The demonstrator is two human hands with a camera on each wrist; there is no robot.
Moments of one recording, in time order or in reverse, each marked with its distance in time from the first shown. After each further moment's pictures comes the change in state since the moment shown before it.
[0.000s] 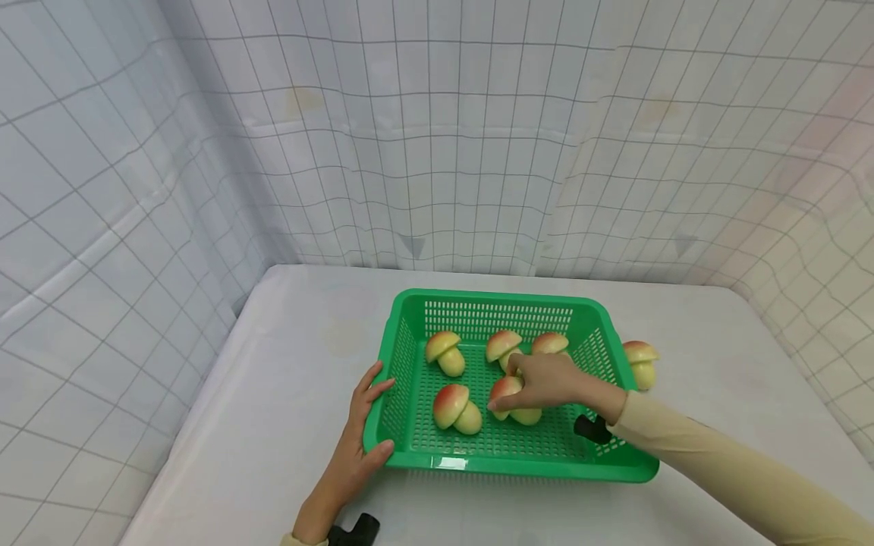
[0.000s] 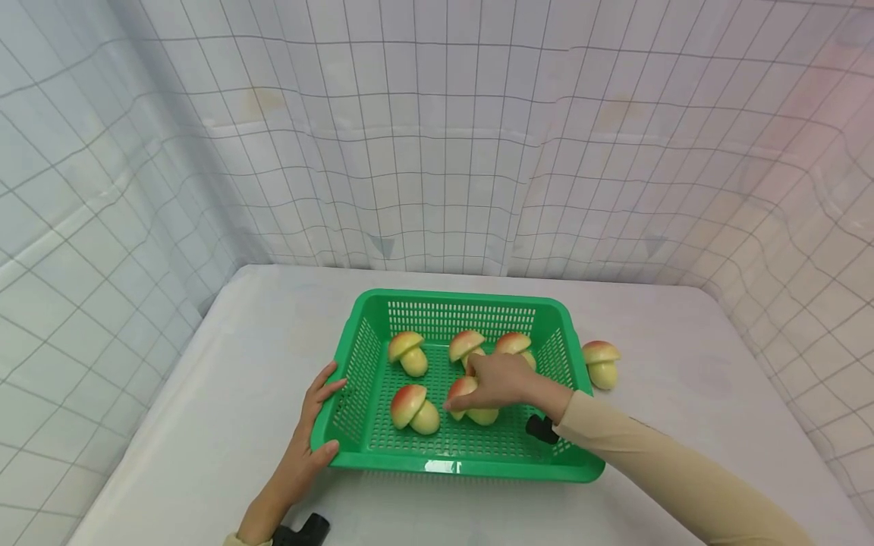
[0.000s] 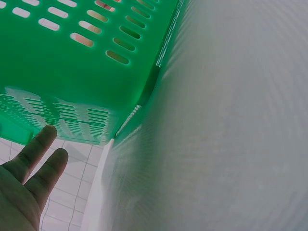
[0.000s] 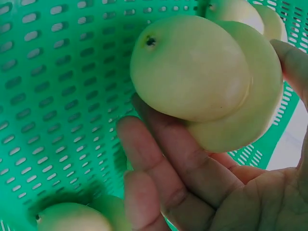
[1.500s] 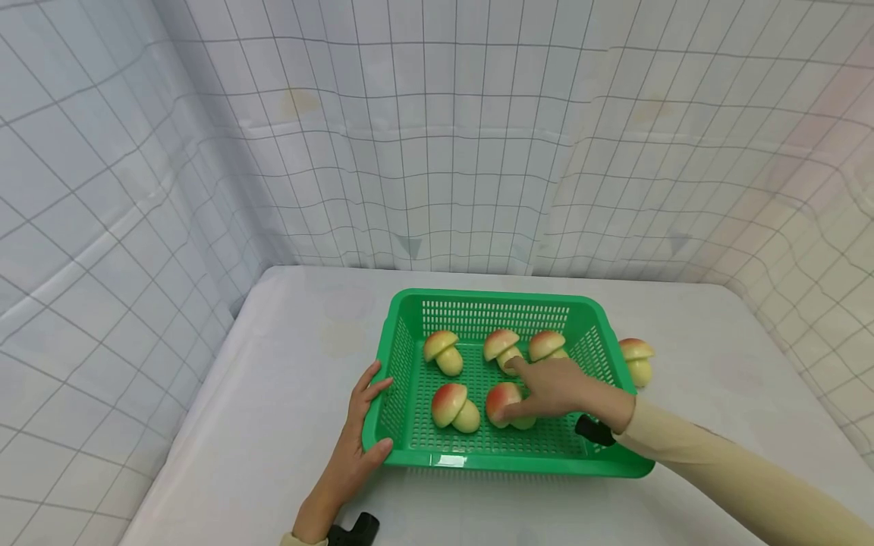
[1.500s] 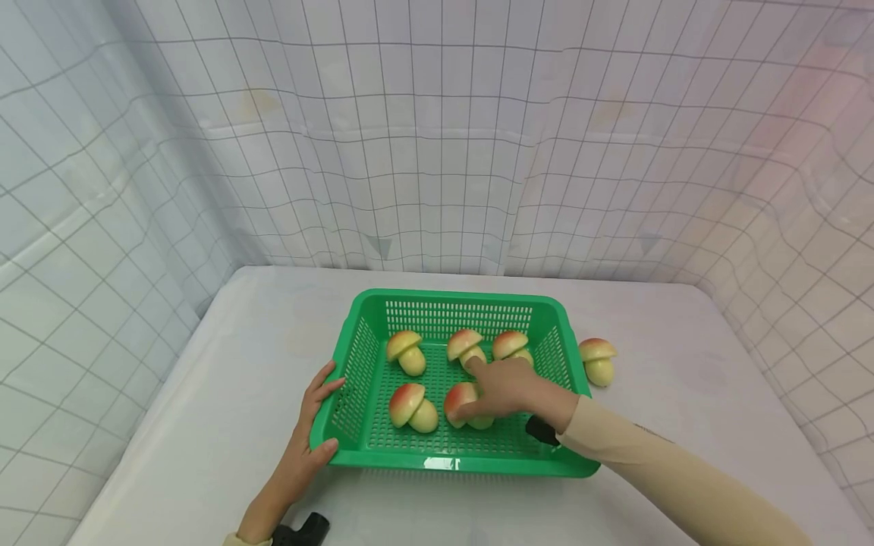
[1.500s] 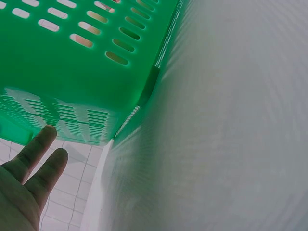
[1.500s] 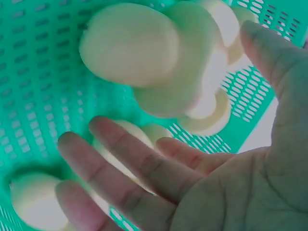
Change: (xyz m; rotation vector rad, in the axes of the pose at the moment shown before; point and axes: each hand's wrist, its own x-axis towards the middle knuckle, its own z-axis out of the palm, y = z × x) left_hand 0.000 -0.001 0.000 -0.016 -0.005 0.000; right_hand -0.019 -0.011 -0.008 -0.112 -0.051 0.025
